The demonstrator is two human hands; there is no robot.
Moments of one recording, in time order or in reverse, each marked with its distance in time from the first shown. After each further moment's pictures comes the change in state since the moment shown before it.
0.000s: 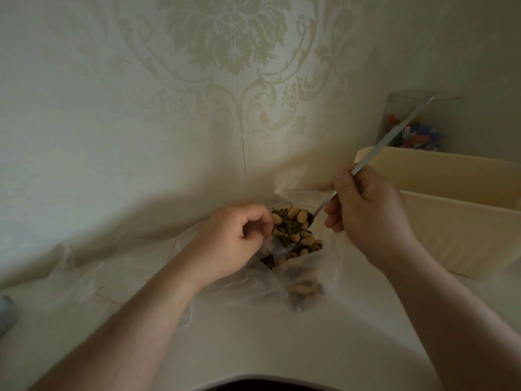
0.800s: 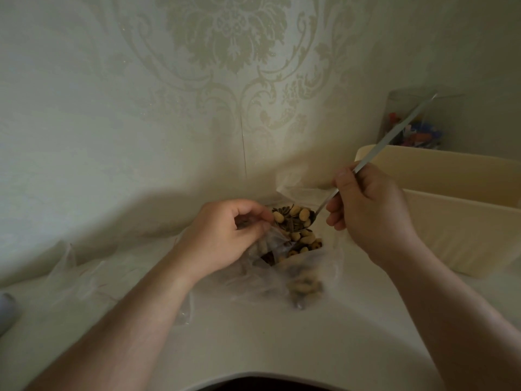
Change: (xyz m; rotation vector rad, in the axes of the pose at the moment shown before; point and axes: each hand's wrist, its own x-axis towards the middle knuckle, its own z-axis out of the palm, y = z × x) left_hand 0.005 -0.007 -0.004 -0.061 0.064 -0.065; right_hand 0.002 0.003 -0.002 0.004 0.006 -0.003
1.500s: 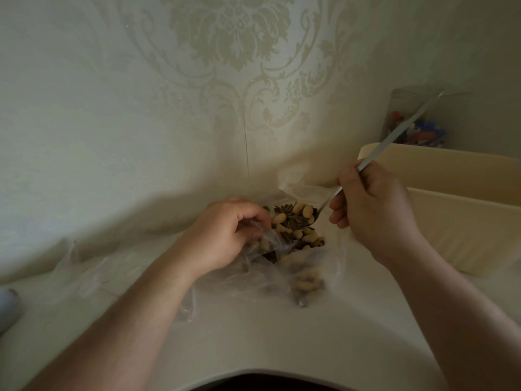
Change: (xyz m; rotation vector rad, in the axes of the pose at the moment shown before) left_hand 0.005 -0.016 -0.002 0.122 -0.054 0.104; right_hand 0.000 -0.001 0.000 -0.020 0.007 -0.008
